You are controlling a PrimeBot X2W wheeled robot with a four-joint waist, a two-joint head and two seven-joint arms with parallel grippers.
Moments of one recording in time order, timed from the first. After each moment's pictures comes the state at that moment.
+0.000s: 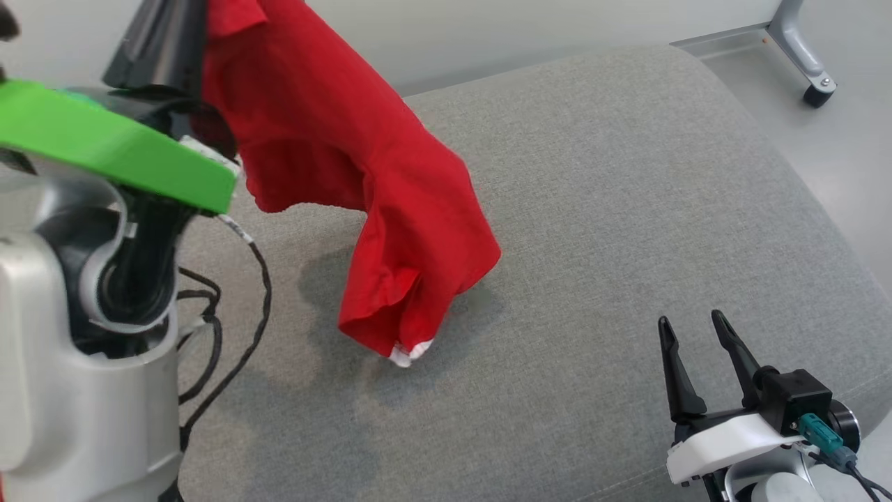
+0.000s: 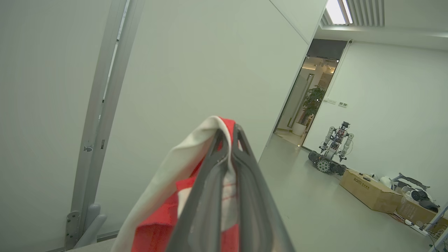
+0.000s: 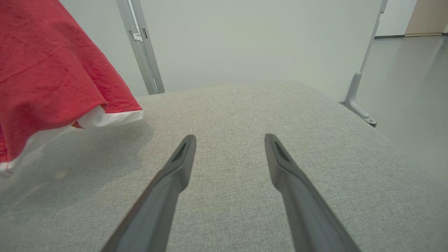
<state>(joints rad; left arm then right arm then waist) -0.66 0.15 -0.08 -0.27 -0.77 0.02 0.40 0.00 -0.05 0.02 0.16 0.11 0.13 -0.26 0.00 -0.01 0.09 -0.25</state>
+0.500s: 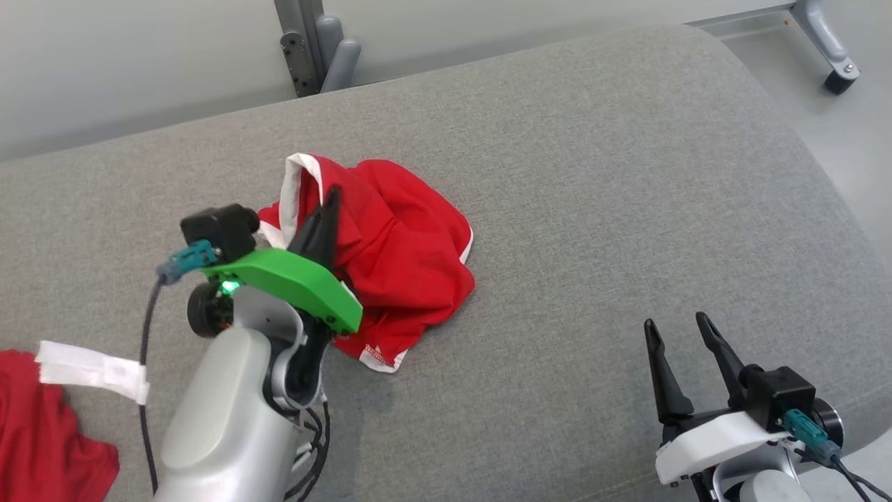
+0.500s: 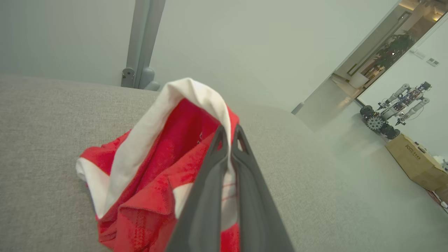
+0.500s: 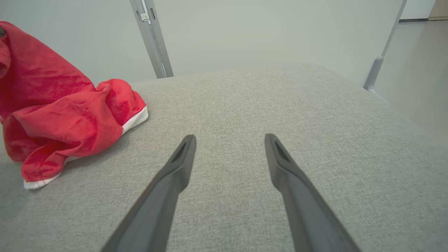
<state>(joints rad) -0.50 0.05 -0.30 0.40 -0.68 -0.03 0.03 -0.03 -0.05 0.05 0.20 0.13 0.13 -0.26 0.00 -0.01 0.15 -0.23</state>
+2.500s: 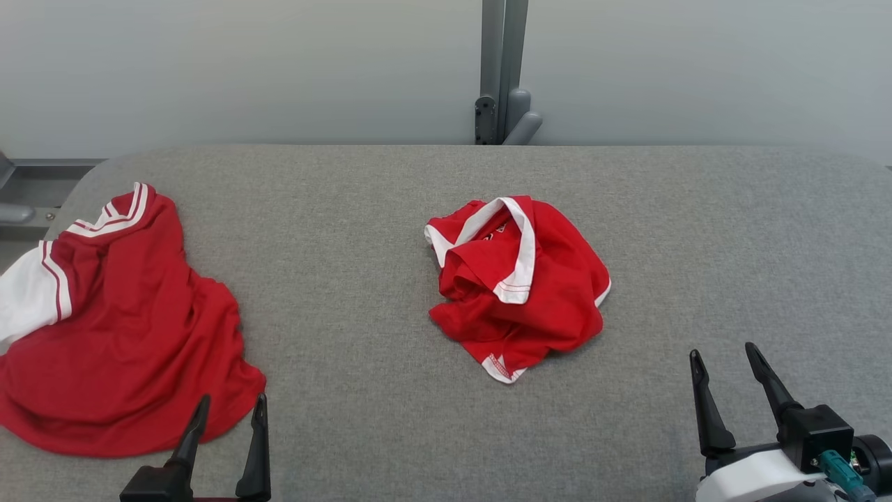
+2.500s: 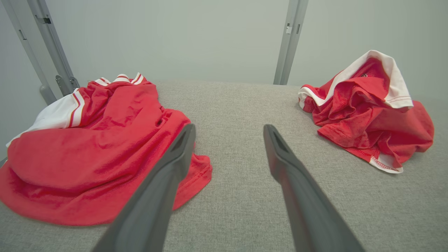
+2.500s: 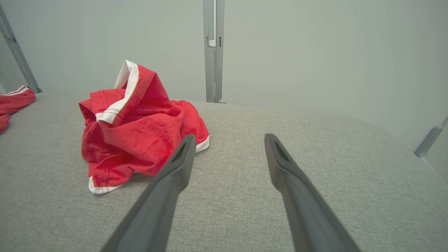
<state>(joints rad) 0.12 0.11 -0.06 0.16 -0.20 -0.11 -0.26 0.10 -0.05 -0.06 0.11 0.01 0.13 -0.26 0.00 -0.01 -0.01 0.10</state>
